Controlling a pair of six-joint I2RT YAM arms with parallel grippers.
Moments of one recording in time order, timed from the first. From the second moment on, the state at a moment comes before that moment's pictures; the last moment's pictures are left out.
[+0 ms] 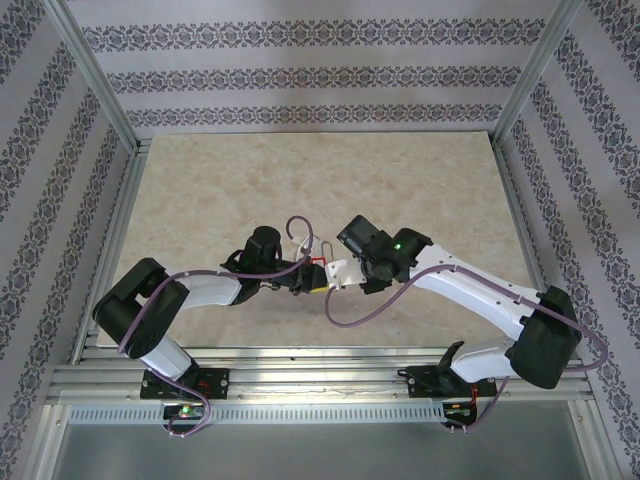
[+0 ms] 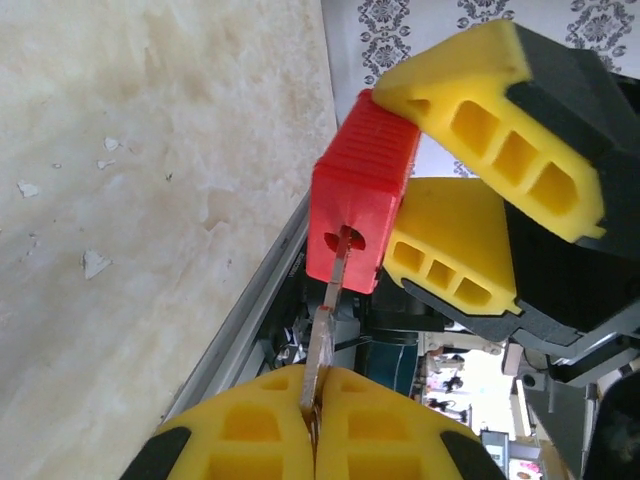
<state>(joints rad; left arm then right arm) -0.63 1.57 0.61 0.56 0.93 -1.07 0.84 1.35 1.09 -0.96 0.16 -0.97</state>
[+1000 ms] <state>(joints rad) -0.64 1.33 0.65 0.21 0.79 -0.80 0.82 1.32 1.04 -0.83 0.01 -0.78</state>
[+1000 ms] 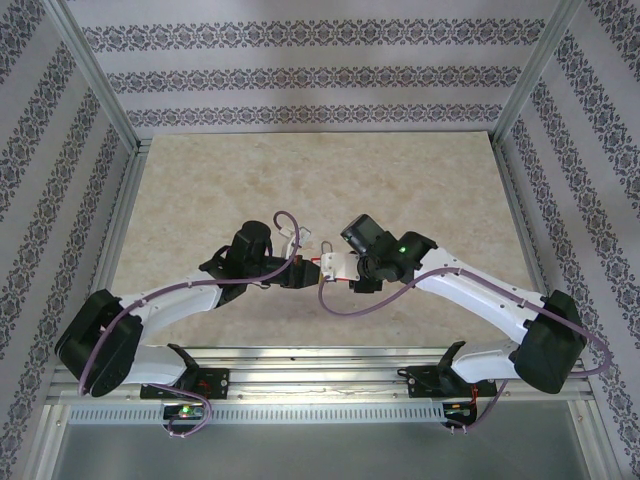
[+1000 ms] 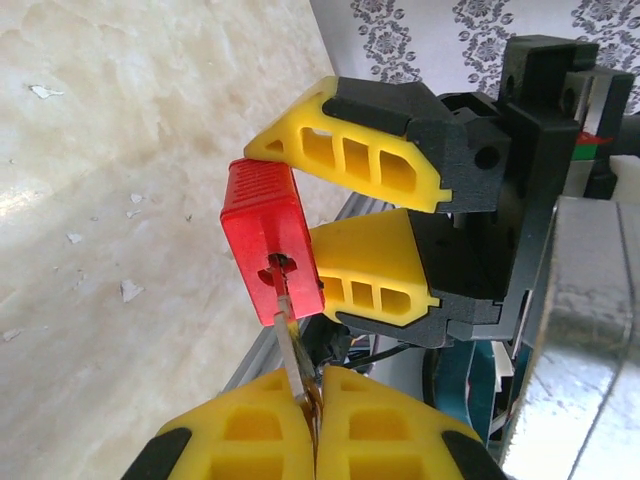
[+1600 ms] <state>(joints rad) -0.72 1.30 0.69 0.06 0.63 -0.73 0.85 1.39 1.15 -1.00 0.05 -0.76</state>
